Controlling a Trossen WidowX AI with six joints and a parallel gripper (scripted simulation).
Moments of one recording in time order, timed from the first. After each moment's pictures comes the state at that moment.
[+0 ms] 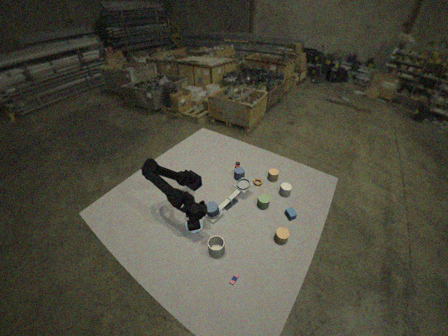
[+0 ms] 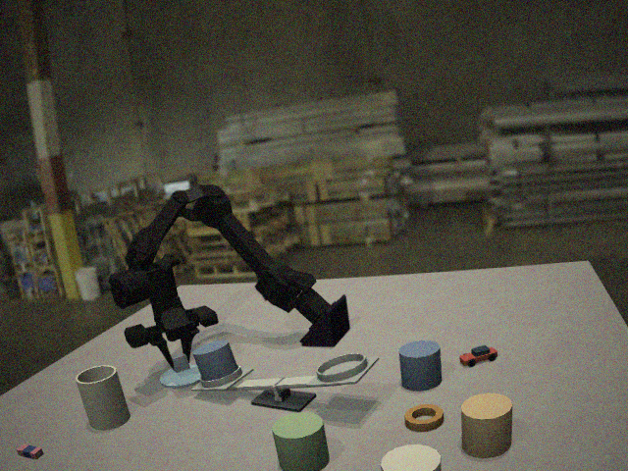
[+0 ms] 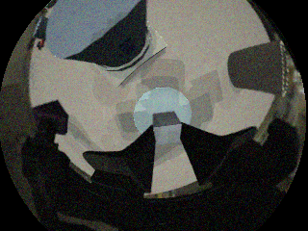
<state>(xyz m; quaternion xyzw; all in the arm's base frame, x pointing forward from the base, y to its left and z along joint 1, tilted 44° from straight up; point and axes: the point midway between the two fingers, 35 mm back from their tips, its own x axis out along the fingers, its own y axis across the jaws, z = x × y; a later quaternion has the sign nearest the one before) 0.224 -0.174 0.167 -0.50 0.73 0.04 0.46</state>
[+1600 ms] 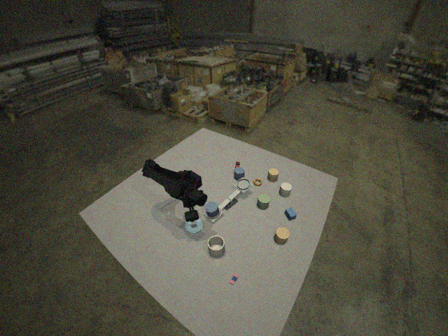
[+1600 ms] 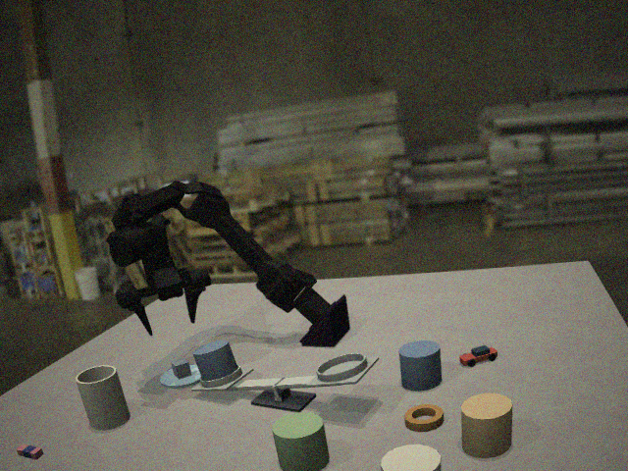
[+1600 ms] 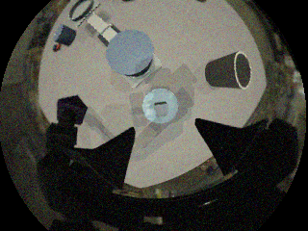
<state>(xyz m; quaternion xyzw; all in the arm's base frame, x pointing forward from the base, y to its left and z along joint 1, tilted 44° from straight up) 0.228 -0.118 0.222 -0.50 0.73 0.04 0.47</state>
